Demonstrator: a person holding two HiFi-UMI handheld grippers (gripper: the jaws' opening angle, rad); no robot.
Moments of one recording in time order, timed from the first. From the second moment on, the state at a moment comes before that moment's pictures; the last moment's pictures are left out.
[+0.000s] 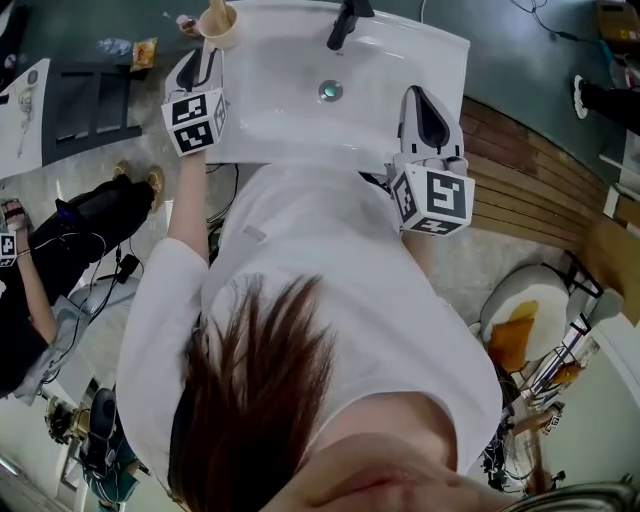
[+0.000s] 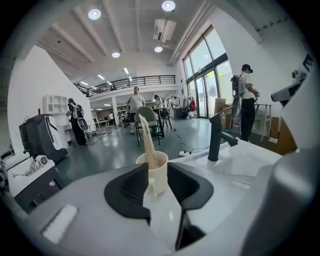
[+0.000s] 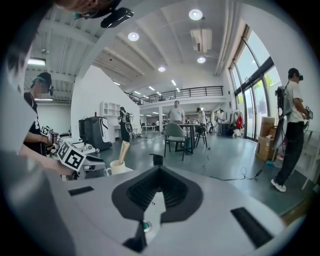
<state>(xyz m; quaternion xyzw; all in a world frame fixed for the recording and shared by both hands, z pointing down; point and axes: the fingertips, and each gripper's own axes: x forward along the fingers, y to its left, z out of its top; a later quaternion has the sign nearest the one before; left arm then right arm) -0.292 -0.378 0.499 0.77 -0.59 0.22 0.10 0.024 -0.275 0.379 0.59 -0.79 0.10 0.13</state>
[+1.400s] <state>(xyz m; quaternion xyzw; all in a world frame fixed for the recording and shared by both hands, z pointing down) -0.075 -0.215 0.260 0.84 -0.55 0.01 -0.03 0.157 -0.159 0.341 0.59 -0.80 0.08 0.11</state>
